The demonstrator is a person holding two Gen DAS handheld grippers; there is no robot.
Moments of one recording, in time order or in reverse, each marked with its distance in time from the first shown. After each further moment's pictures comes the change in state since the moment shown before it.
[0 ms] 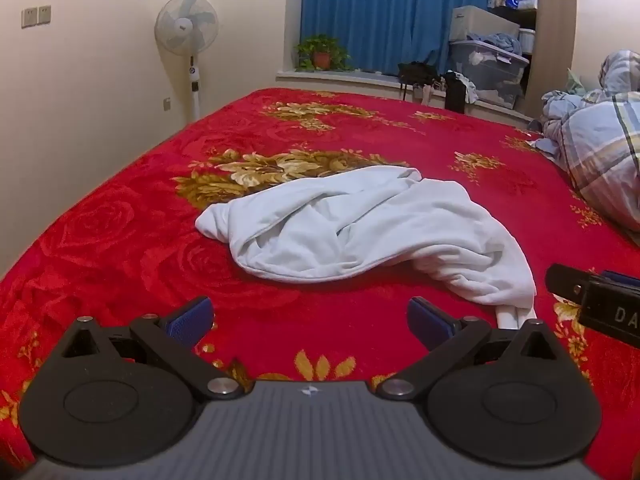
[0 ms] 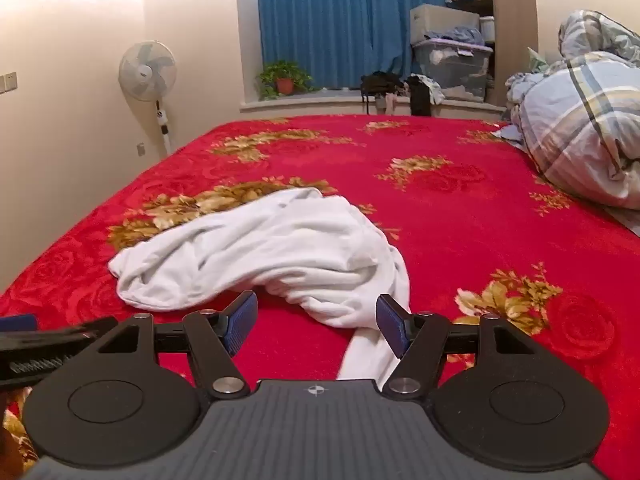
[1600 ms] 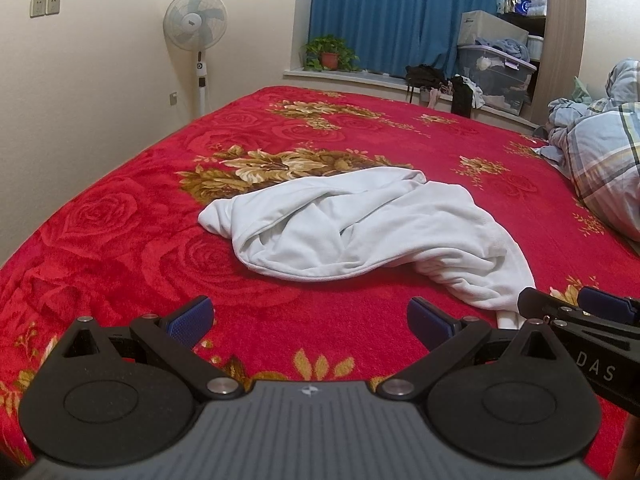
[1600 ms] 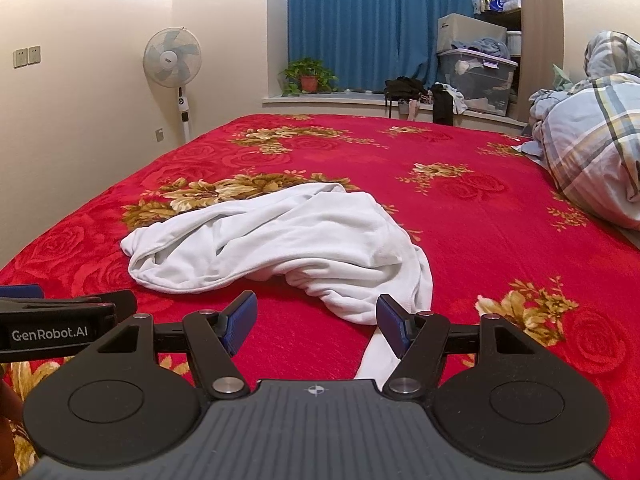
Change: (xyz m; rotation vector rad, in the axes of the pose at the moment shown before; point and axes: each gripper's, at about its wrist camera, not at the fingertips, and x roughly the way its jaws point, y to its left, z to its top) left arm 0.002 -0.003 -0.002 -0.028 -0.008 -0.004; right arm 0.005 0.018 -0.009 -0.062 -0.006 0.050
